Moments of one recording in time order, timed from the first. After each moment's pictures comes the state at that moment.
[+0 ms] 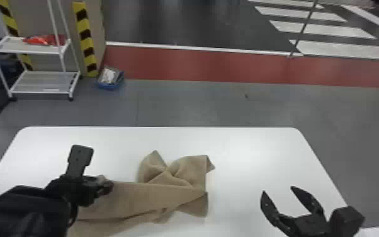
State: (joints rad) left arm -0.17 0.02 -0.04 -1.26 -0.23 0.65 -0.31; right arm 0.44 0.00 -0.36 -1.70 -0.07 -0.07 0.48
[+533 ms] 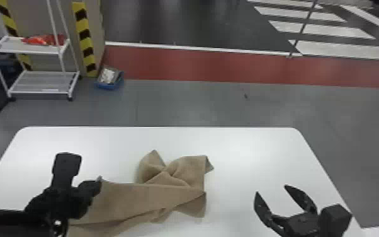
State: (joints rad) left arm 0.07 0.02 -0.01 -1.64 -0.21 0.70 -0.34; right arm 0.43 0.00 -0.33 -1.69 0.02 -0.10 0.48
